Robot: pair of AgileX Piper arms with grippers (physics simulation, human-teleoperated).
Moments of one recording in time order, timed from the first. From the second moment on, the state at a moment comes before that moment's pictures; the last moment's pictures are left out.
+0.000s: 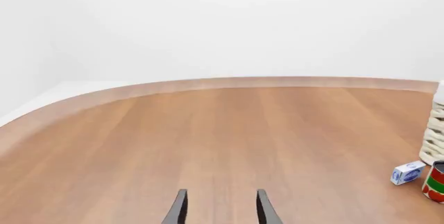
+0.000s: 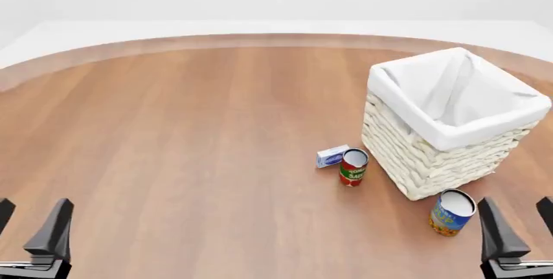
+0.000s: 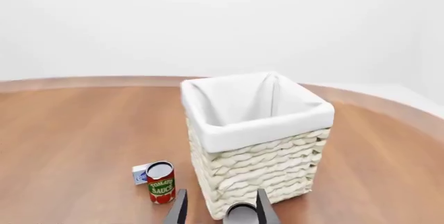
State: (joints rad) left arm 0.00 0.00 0.00 0.00 0.00; right arm 0.01 0.01 0.00 -0.01 -0.01
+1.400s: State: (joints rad) left arm 0.00 0.00 0.00 0.00 0.00; right arm 0.49 0.81 -0.10 -0.61 -0.24
